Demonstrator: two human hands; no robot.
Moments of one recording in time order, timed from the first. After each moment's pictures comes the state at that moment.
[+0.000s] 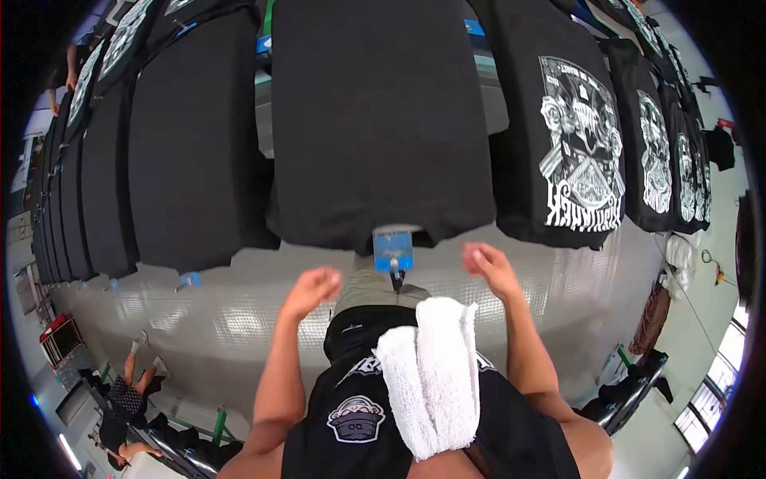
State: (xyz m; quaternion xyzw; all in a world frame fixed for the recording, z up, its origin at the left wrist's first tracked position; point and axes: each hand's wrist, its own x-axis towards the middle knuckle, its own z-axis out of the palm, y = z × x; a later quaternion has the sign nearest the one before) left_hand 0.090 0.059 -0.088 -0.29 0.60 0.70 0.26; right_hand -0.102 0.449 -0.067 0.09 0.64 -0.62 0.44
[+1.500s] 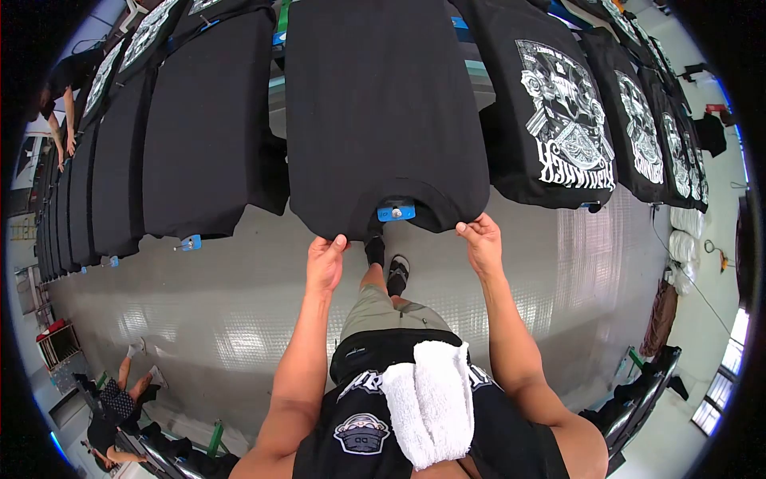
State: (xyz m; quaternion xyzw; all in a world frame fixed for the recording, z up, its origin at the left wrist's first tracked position) left_hand 0.117 0.129 -0.111 -0.24 0.40 0.88 -0.11; right_hand -0.029 0.419 -0.084 0.05 0.57 -0.80 0.20
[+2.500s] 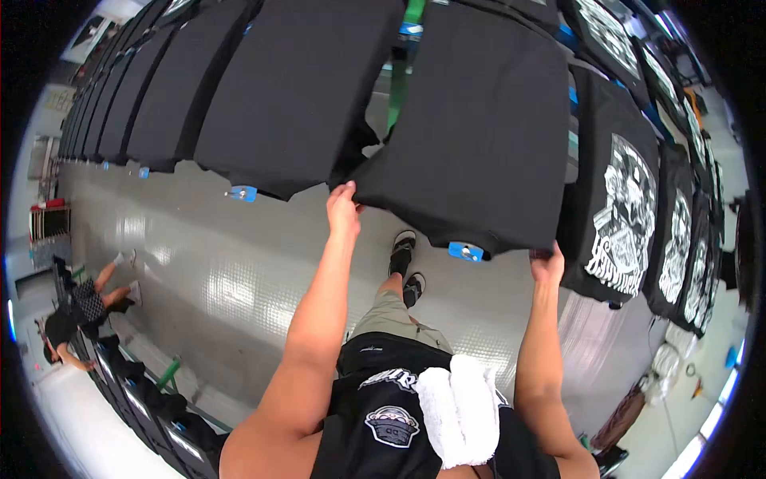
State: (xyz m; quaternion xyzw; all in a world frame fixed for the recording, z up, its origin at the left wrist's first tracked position) left_hand 0.071 0.004 -0.164 -0.52 0.33 0.75 -0.24; right_hand -0.174 0.440 -0.159 0.37 0.45 -0.79 0.18
